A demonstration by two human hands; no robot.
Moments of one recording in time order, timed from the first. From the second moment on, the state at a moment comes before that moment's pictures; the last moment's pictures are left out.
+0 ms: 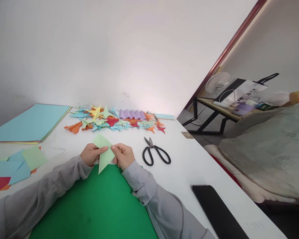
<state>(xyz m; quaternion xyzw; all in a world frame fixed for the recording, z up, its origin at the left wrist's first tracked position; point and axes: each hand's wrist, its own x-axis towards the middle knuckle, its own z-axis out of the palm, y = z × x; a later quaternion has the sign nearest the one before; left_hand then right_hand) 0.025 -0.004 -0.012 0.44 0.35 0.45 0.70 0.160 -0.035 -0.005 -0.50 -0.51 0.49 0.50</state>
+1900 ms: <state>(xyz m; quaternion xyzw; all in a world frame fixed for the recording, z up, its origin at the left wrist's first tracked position) 0.011 0.008 0.015 0.24 0.41 0.47 0.74 0.168 -0.066 0.002 -0.11 -0.27 0.88 0.37</state>
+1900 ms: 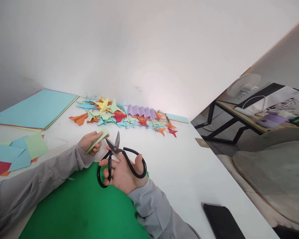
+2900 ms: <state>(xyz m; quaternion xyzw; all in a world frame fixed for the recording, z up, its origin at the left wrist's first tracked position) 0.009 0.004 0.002 0.48 0.39 0.42 0.67 0.174 -0.058 -0.007 -0.15 -0.30 0.89 0.30</state>
